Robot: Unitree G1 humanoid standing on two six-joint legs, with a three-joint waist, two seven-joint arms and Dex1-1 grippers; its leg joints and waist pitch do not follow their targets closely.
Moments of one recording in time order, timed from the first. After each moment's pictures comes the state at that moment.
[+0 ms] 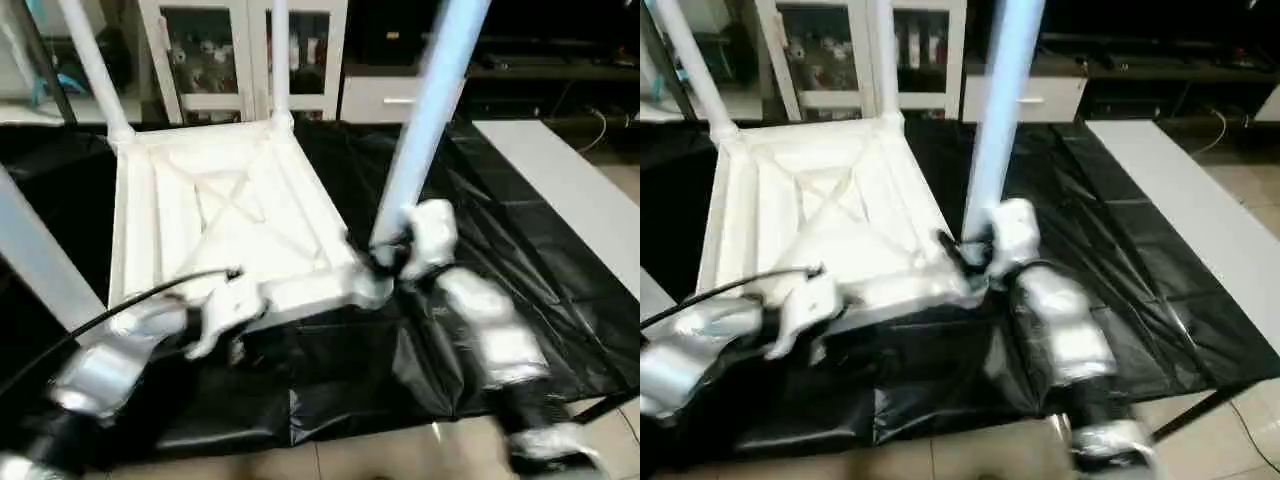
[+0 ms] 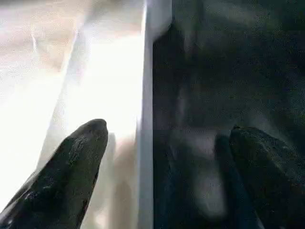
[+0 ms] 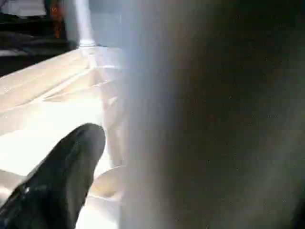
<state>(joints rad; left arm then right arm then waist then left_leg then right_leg) -0.32 0.54 -0.29 0.13 -0.01 0.19 -0.97 -0.47 -0.10 0.14 0.44 0.18 0.05 0.44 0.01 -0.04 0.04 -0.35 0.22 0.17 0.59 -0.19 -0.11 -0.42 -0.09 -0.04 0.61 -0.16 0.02</state>
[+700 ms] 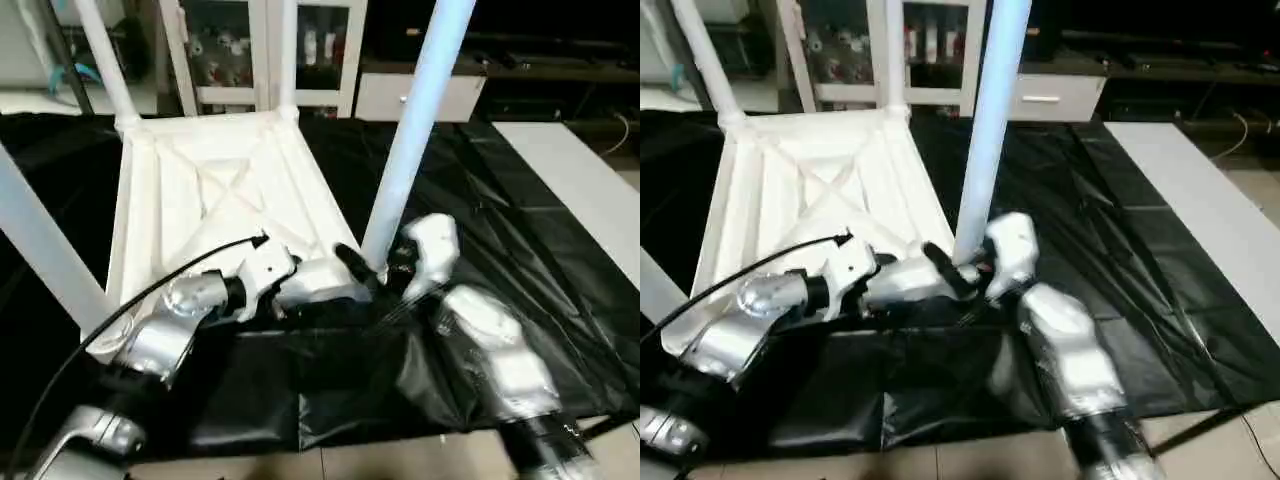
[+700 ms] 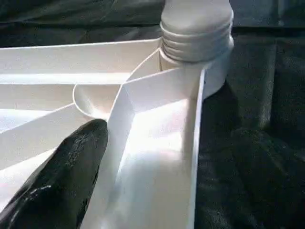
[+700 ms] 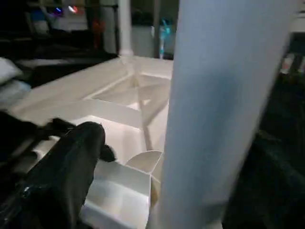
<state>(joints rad) -0.49 0.36 -0.27 0.47 0.00 0.04 -0.85 -0.23 -0.22 0.09 0.07 0.31 0.12 0.58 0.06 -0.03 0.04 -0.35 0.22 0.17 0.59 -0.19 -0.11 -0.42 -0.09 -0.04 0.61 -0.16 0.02</state>
